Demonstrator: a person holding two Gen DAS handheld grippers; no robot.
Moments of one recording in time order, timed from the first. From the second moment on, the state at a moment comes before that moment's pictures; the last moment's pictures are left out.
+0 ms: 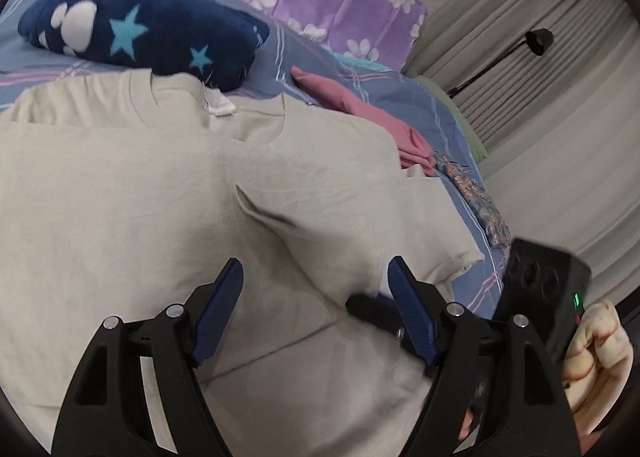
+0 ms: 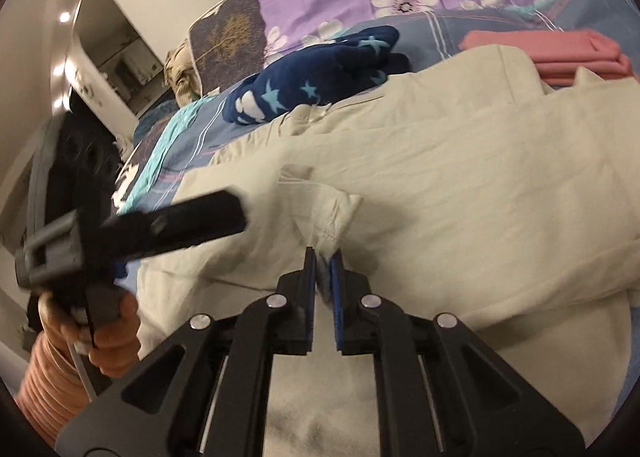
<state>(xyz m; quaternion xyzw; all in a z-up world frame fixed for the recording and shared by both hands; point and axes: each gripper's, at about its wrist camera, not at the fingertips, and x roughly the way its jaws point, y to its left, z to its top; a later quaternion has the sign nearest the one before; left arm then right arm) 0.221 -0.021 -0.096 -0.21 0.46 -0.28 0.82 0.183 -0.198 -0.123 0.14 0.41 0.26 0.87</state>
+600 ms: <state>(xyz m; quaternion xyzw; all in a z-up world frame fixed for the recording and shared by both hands) 0.259 -0.054 -0.026 -0.15 0.43 -0.26 0.85 0.175 -0.215 -0.119 0.18 0.37 0.29 0.86</state>
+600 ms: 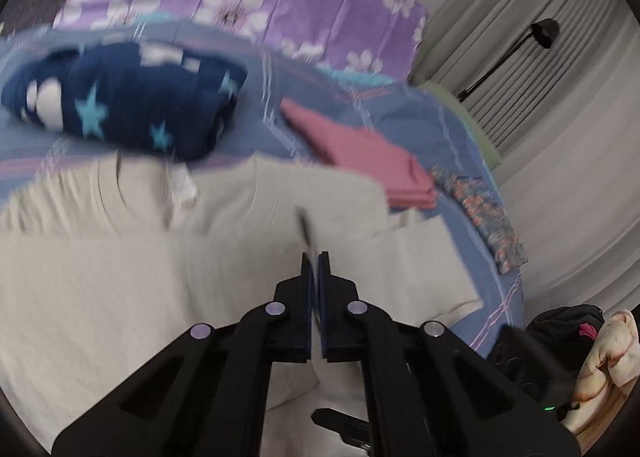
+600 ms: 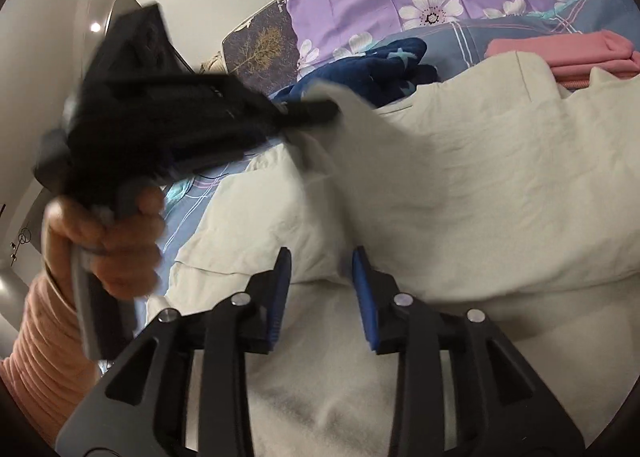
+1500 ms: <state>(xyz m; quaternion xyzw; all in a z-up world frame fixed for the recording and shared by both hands) 0.254 -0.070 -0.053 -0.07 0.41 -0.28 0.87 0.147 -0.278 -0.098 0.14 0.40 0.17 0.89</state>
